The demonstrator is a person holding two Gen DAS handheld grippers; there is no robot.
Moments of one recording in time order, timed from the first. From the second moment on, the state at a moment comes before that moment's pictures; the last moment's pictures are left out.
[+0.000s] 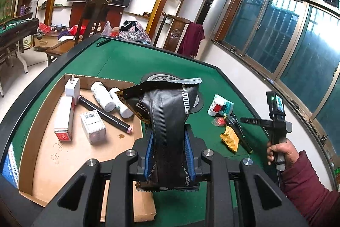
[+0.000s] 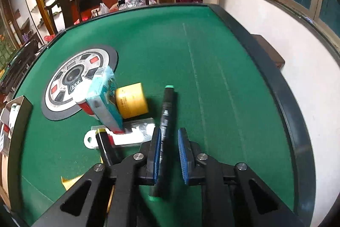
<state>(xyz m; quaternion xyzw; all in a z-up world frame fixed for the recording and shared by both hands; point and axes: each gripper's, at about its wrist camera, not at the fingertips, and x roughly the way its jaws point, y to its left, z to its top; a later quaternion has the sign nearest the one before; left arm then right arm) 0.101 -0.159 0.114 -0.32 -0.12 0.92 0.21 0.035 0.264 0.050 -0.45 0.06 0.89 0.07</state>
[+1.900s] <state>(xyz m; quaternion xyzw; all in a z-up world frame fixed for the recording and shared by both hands) 0.047 -0.257 0.052 -0.46 -0.05 0.89 0.04 0.018 -0.085 0.045 -0.52 0.10 0.80 -0.28</state>
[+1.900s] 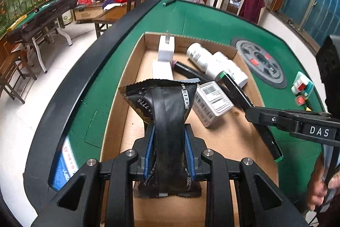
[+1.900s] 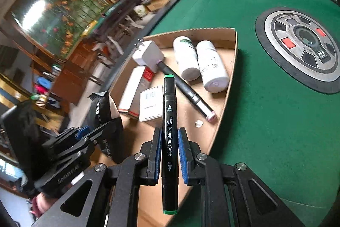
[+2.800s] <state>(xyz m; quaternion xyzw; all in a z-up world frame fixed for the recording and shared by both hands) 0.074 -0.283 0.102 -0.38 -0.14 0.91 -0.01 0.036 -0.028 0.115 -0.40 0.03 0.90 -0.18</state>
